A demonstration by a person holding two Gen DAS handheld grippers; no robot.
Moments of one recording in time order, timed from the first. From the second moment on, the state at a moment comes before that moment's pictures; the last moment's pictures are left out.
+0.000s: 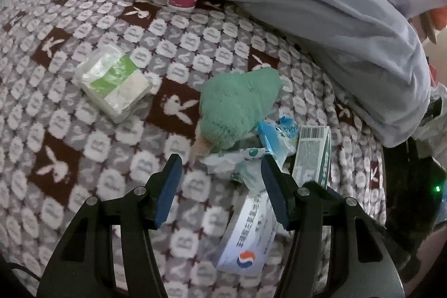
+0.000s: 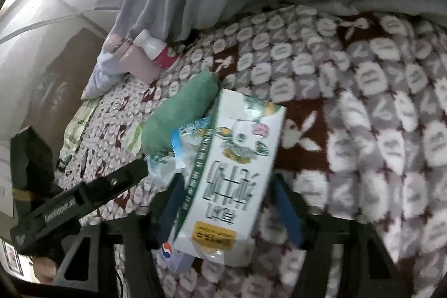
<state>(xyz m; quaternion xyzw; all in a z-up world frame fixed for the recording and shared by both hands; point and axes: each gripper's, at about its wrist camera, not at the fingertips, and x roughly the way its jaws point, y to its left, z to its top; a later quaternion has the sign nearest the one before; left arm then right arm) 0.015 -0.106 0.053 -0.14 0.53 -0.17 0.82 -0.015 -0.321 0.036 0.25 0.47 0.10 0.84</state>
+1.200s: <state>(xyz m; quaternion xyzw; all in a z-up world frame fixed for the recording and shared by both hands) -0.081 -0.135 0.091 -0.05 0.50 -0.23 0.83 -0.158 -0.364 0.091 0.19 0.45 0.04 0.87</state>
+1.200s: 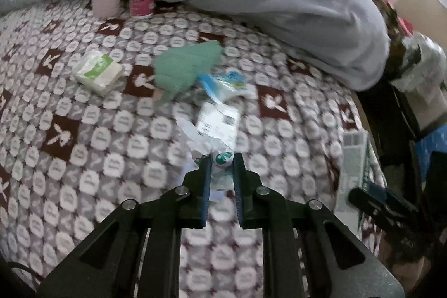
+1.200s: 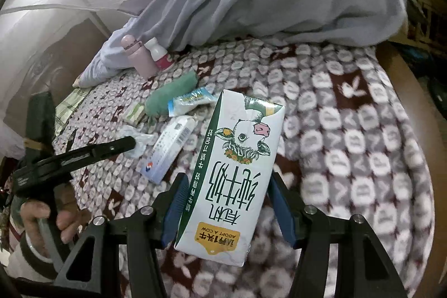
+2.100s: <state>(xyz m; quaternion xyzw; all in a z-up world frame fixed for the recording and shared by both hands) -0.176 -0.265 0.116 0.06 0.47 -0.33 0.81 -0.254 -0.432 0.110 0.18 0.43 -0.05 0.88</state>
